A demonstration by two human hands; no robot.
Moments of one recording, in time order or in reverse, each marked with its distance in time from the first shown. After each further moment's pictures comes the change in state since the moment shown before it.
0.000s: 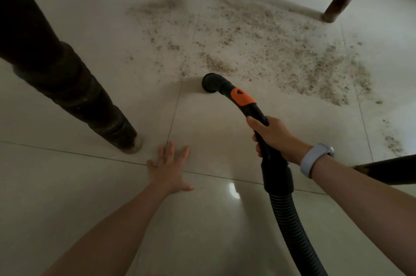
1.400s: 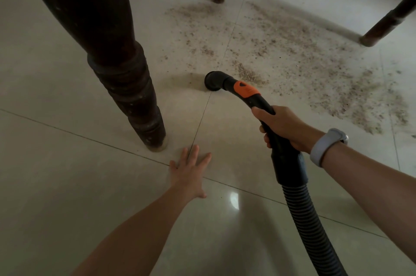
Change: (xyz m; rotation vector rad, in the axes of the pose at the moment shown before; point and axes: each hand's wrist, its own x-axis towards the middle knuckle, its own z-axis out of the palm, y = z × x) left_hand -0.002 -0.009 -0.001 -0.025 0.047 0.043; right_hand 0.021 -0.070 0.039 -0.177 -0.099 -0.027
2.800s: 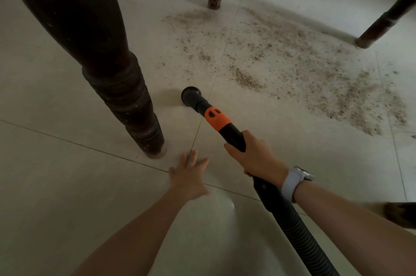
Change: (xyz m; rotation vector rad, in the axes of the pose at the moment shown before) left_hand 0.001 0.002 -0.015 -0.196 0.015 -0.013; right_hand -0.009 0.035 0.055 -0.360 -0.021 -0.174
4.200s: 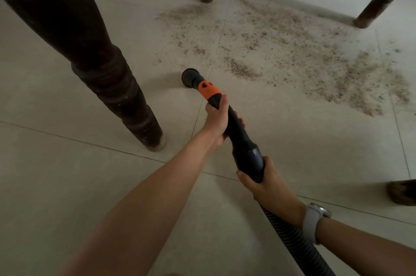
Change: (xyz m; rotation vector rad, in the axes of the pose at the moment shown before) left_hand 0.012 0.100 -0.086 -1.787 0.103 -0.108; right_hand -0.069 0.068 0.031 0.230 0.095 0.045
